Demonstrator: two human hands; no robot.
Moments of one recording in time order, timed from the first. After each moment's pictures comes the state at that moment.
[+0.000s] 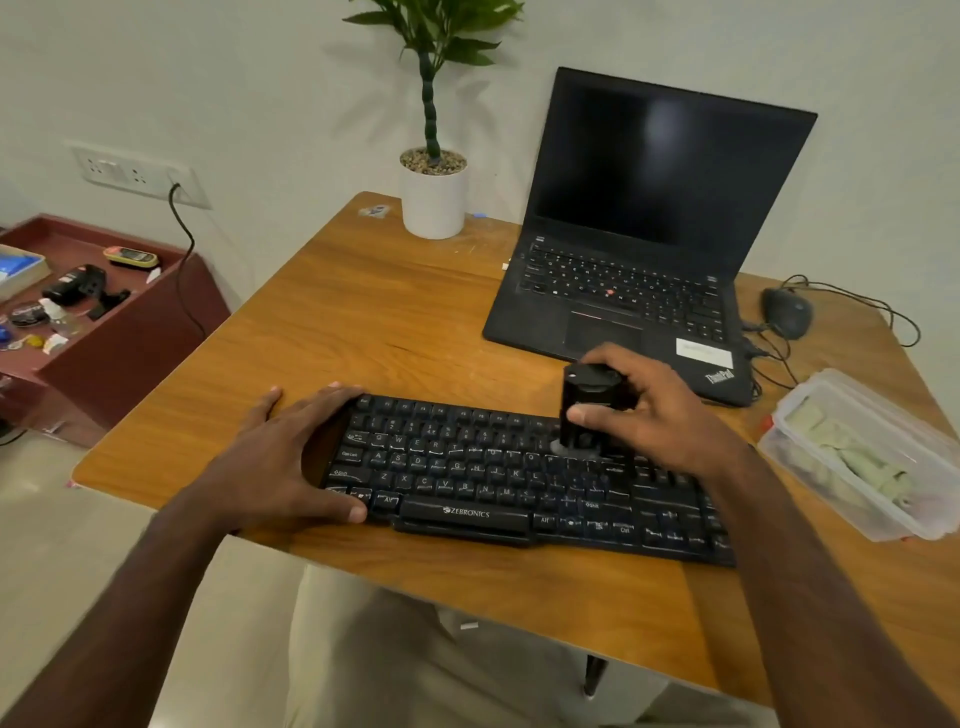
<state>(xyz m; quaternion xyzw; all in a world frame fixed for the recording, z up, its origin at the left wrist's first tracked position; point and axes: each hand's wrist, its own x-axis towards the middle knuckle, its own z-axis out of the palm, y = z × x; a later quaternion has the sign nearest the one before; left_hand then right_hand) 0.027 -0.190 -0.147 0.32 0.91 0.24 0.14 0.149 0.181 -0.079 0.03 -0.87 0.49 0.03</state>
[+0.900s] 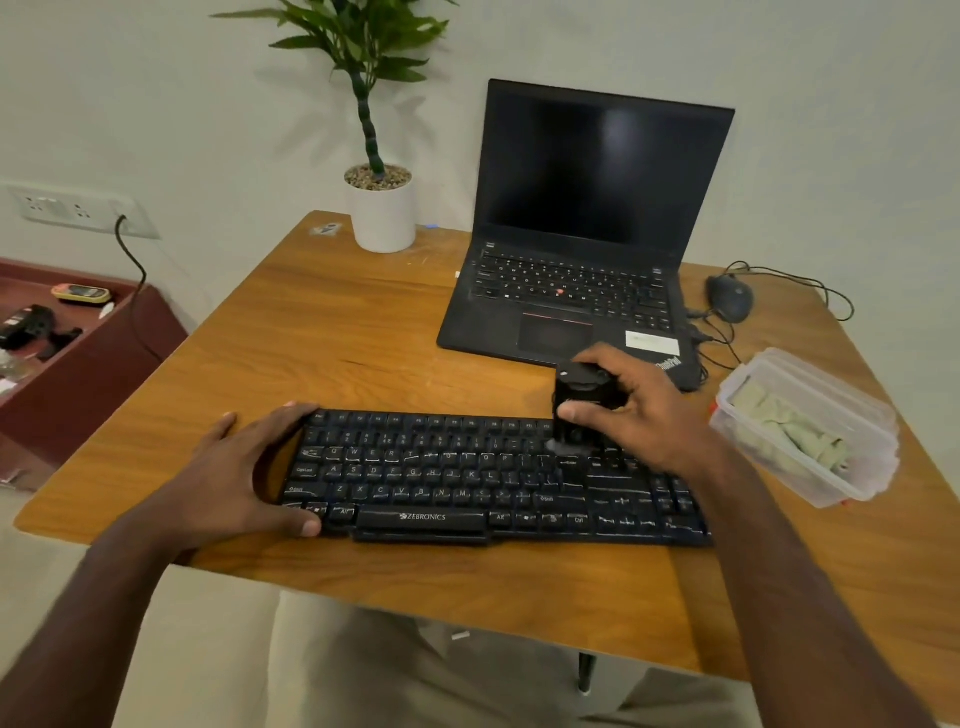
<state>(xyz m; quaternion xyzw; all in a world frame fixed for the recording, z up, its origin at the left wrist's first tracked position) 0.026 -0.186 -0.134 0.31 0.90 0.25 0.18 0.174 0.211 -0.086 -0.01 -0.88 0.47 0.08</state>
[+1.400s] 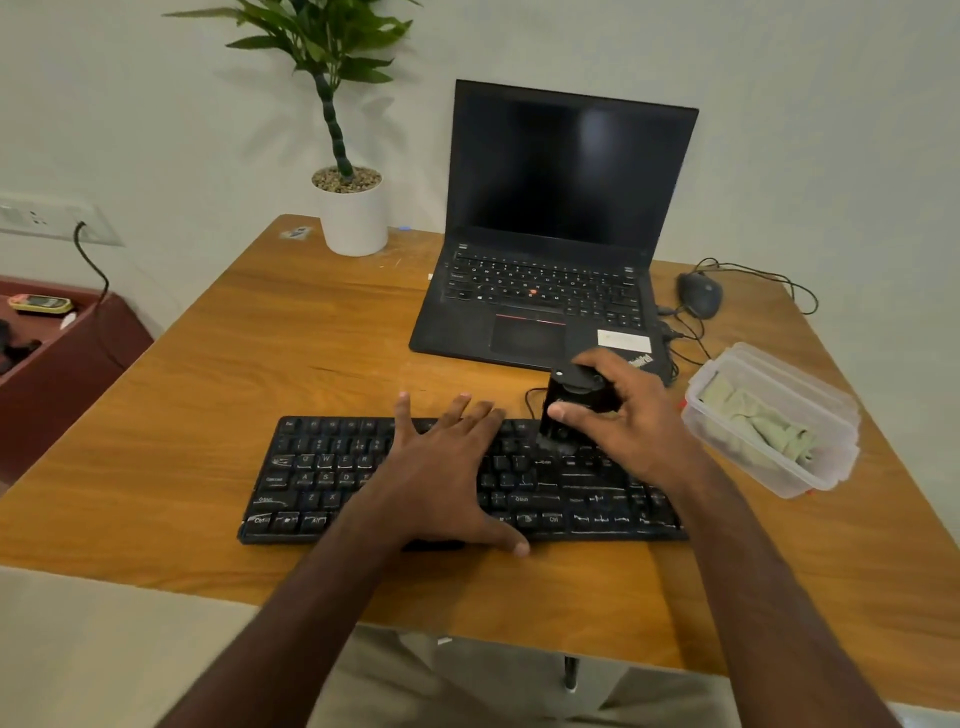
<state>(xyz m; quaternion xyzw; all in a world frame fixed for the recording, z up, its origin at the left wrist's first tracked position) 0.096 0.006 -0.122 0.46 0.87 0.04 0.14 0.191 0.214 -0.089 -0.05 -0.89 0.43 0.17</state>
